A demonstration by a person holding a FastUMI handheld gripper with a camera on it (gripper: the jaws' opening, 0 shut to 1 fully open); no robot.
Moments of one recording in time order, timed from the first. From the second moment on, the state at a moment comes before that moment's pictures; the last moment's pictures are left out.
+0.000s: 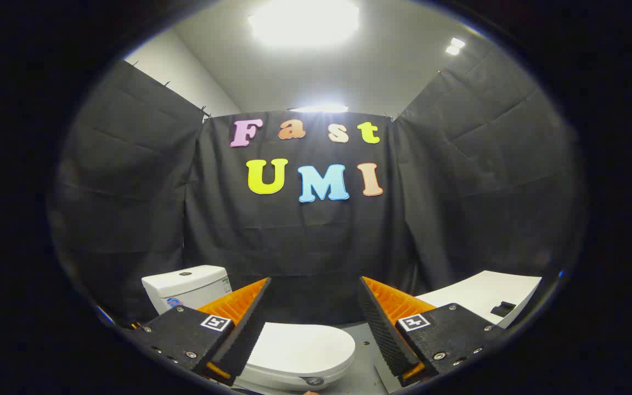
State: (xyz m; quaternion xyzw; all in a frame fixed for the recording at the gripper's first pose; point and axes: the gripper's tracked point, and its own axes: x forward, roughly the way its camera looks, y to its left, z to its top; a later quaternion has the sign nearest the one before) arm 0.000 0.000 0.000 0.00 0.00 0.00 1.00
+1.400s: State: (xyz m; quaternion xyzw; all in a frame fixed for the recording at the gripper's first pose) arm 0.033 0.020 -0.056 0.04 0.04 0.02 1.00
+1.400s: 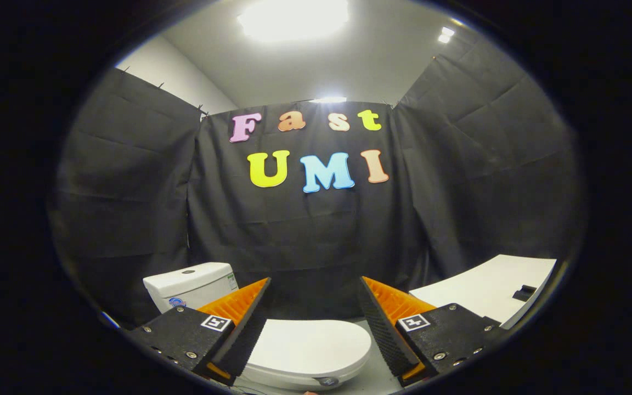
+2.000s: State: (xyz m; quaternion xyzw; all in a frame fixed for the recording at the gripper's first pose) arm 0.028 0.056 -0.216 0.15 0.17 0.03 0.97
